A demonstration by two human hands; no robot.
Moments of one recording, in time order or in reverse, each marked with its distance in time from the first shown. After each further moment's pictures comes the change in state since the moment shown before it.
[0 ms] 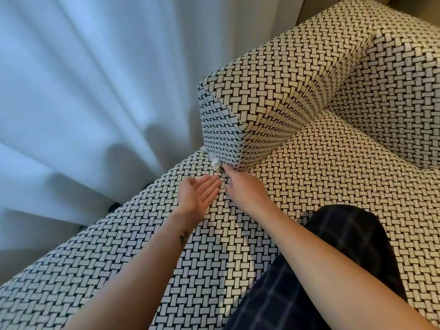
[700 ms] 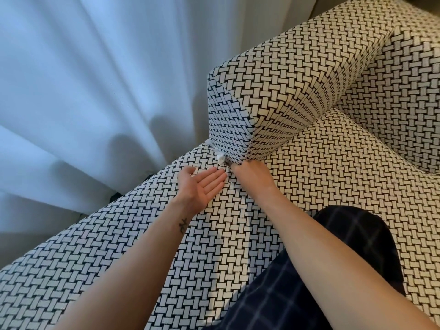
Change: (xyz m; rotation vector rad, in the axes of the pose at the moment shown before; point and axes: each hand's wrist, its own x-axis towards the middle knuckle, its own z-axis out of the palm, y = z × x) left_hand -0.004 0.016 0.002 -0.020 -0.014 -0.137; right_hand 0.025 0.012 -0.003 -0.586 0.010 -0.258
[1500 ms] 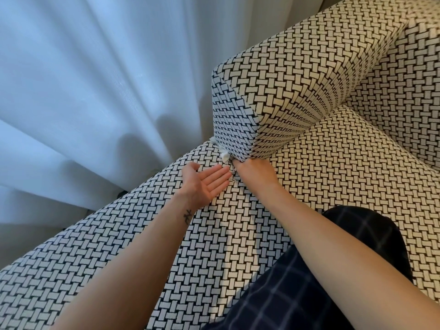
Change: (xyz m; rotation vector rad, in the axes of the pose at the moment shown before) left_hand -0.003 0.008 0.007 0.033 0.096 -0.044; right_hand 0.005 -0.002 -0.001 -0.021 -0.039 0.016
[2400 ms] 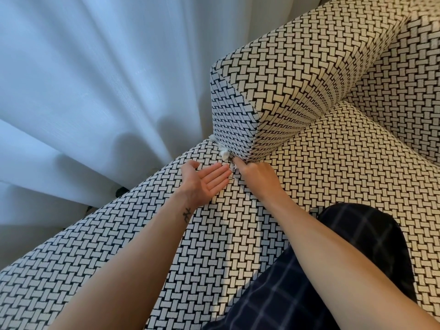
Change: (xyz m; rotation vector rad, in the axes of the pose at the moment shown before) left_hand 0.002 0.000 -0.001 -0.013 -0.009 -0.004; right_hand -0.013 0.002 0.023 0.173 0.161 -0.039
